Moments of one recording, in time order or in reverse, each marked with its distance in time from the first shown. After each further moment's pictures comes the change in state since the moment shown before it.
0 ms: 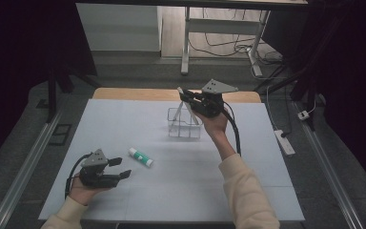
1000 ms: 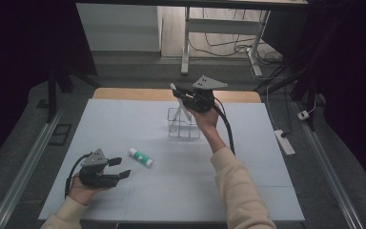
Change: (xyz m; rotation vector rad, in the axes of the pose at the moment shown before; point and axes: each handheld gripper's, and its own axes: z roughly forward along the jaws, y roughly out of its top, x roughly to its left) left arm 0.002 -0.001 0.000 0.002 -0.001 0.002; right arm -0.005 -0.004 0.034 -0.011 0.001 0.000
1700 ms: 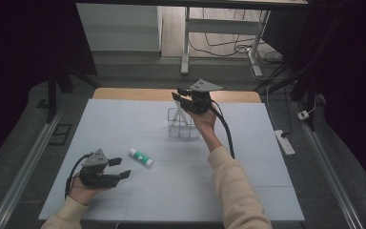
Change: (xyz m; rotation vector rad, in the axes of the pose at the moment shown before) left arm 0.000 0.000 0.001 0.011 0.006 0.006; right arm -0.011 -0.025 0.017 0.047 -0.067 0.027
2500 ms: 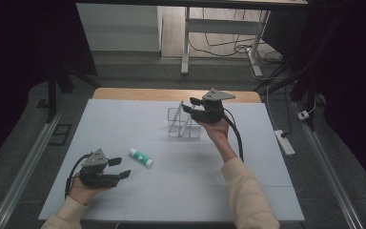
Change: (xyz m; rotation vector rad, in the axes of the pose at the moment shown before) left arm 0.000 0.000 0.000 -0.002 0.005 -0.002; right arm -0.005 -0.021 -0.044 0.082 0.023 0.028
